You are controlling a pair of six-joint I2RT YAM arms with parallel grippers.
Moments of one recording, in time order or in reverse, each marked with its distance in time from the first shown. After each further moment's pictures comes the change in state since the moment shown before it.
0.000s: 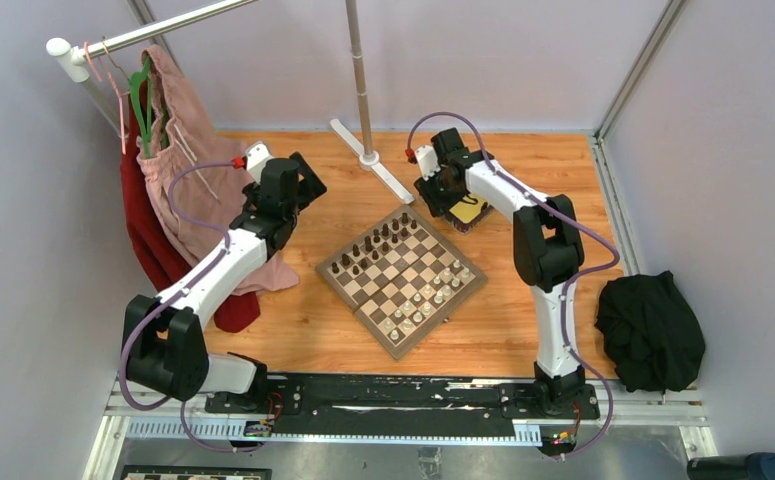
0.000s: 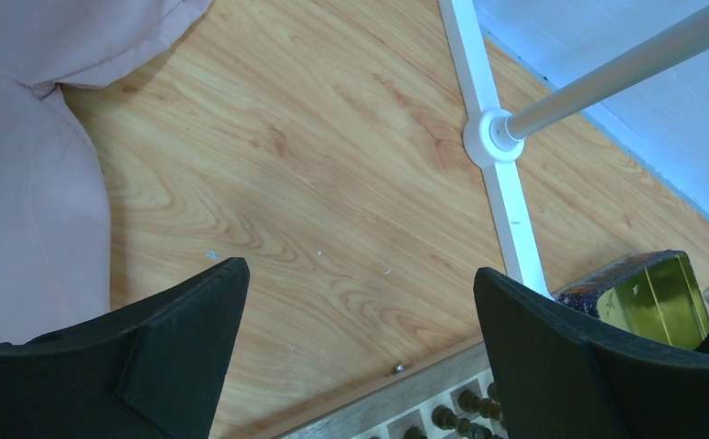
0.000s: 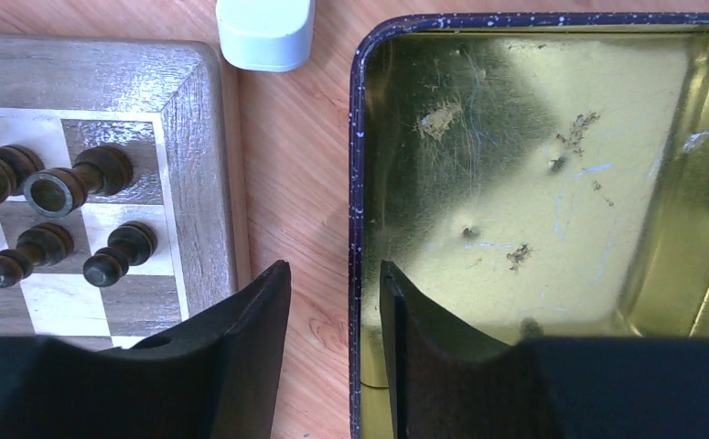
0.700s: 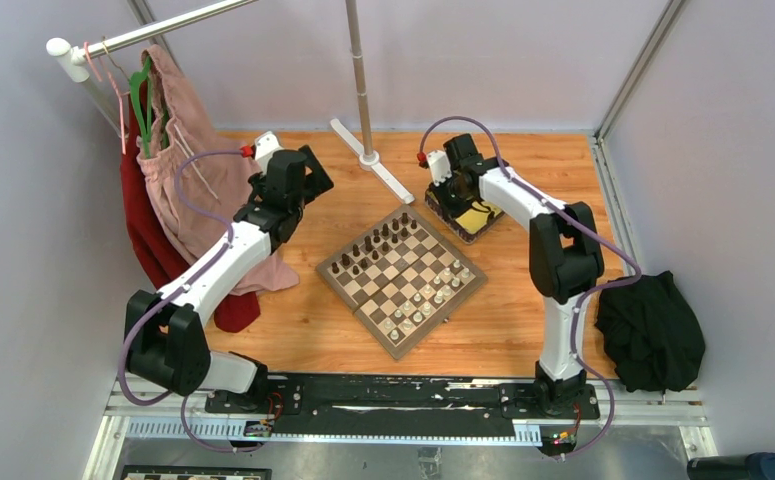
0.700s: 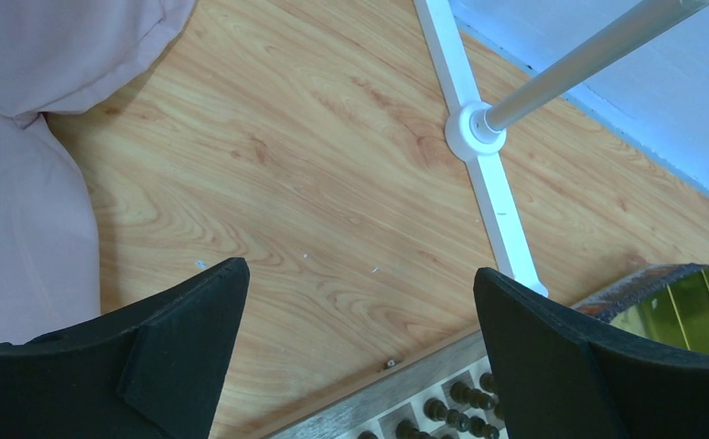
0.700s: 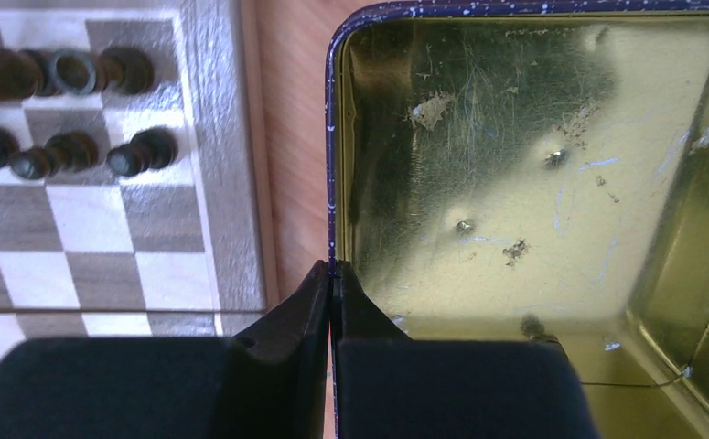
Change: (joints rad) left arm -0.038 0.030 0.089 -0.055 -0.012 0.059; right arm -0.024 -0.169 -0.205 0.034 -0.032 0.030
